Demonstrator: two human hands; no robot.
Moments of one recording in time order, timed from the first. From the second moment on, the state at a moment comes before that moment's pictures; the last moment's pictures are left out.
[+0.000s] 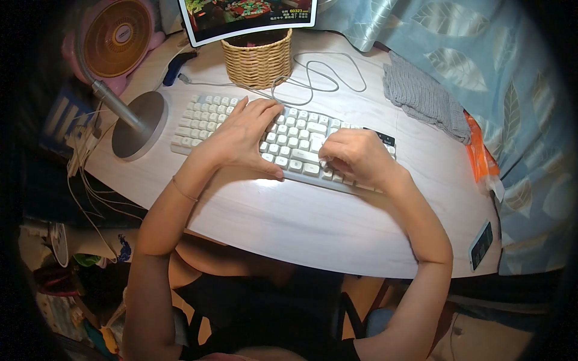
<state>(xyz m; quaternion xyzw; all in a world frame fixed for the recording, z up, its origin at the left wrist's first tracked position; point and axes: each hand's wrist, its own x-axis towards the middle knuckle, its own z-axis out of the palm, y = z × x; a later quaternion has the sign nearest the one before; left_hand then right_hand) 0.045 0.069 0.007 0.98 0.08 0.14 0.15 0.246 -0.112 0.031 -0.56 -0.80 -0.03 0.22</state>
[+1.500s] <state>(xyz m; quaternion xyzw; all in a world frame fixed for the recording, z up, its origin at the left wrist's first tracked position) 0.040 0.080 0.011 0.98 0.09 0.12 0.16 0.238 -0.110 0.023 -0.51 -0.83 -0.03 0.24</state>
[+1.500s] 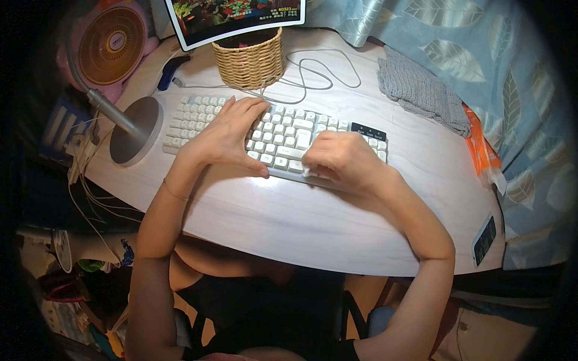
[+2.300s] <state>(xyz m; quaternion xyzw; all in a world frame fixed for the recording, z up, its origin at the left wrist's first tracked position) 0.041 0.079 0.012 0.98 0.10 0.11 0.15 0.253 -0.110 0.023 -0.58 -0.70 0.07 0.41</state>
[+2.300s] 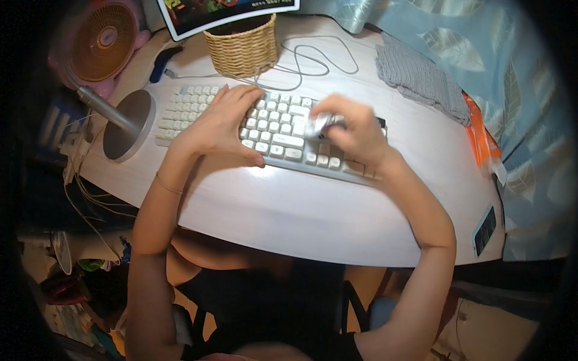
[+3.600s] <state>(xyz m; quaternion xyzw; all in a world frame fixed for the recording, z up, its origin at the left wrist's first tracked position) 0.072 0.017 0.033 0.68 0.01 0.20 0.71 0.220 -0.118 0.040 -0.49 -0.69 0.08 0.53</state>
